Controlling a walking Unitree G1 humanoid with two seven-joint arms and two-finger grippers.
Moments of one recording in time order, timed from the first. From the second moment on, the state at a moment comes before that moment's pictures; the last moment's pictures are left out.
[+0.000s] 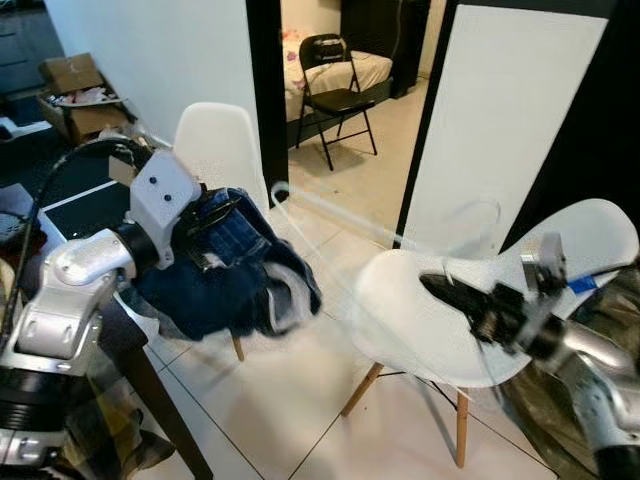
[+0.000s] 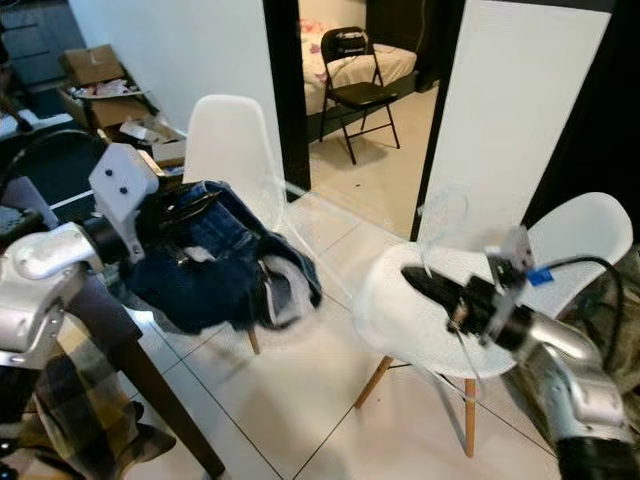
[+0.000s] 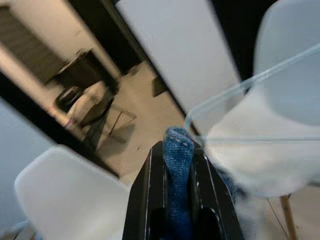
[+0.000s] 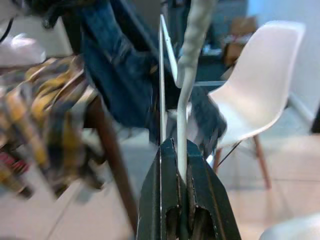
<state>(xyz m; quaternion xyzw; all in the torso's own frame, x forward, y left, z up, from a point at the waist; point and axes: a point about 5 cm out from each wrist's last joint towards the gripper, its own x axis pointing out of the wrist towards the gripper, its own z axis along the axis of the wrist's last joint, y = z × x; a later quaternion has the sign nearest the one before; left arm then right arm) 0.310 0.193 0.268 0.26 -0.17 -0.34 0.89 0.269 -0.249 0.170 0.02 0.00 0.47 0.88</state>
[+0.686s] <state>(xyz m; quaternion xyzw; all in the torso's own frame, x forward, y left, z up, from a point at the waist) 0.294 0.205 0.285 0.28 -0.15 -0.45 0.83 0.249 -0.258 0.173 0.00 0.05 0.55 0.84</state>
